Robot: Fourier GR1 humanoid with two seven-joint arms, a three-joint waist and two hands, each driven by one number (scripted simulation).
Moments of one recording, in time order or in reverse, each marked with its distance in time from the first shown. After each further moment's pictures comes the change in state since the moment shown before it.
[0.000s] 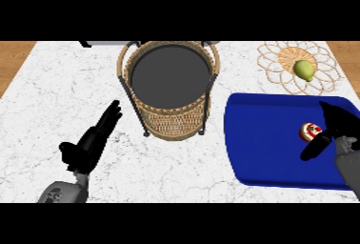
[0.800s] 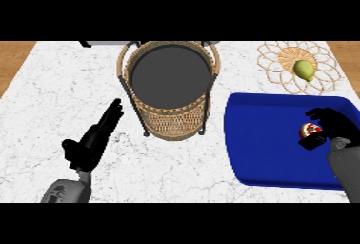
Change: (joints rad) left arm -0.011 -0.054 0.058 0.012 -0.057 -0.043 0.007; right arm -0.017 0.108 -0.137 0.207 0.136 -0.067 -0.252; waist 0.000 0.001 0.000
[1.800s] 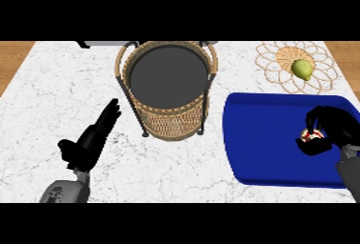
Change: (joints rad) left arm 0.008 -0.021 0.045 -0.007 -0.027 -0.028 0.004; right arm 0.065 -0.063 0.040 -0.080 0.127 -0.062 -0.443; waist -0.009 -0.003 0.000
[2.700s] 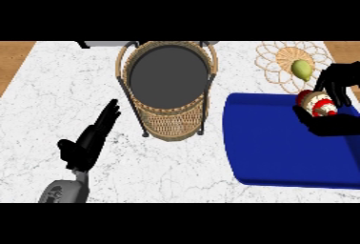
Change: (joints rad) left arm -0.002 0.002 0.012 0.011 -0.006 -0.017 -0.004; right arm -0.098 0.064 -0.191 -0.579 -0.426 0.170 0.094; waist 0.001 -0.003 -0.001
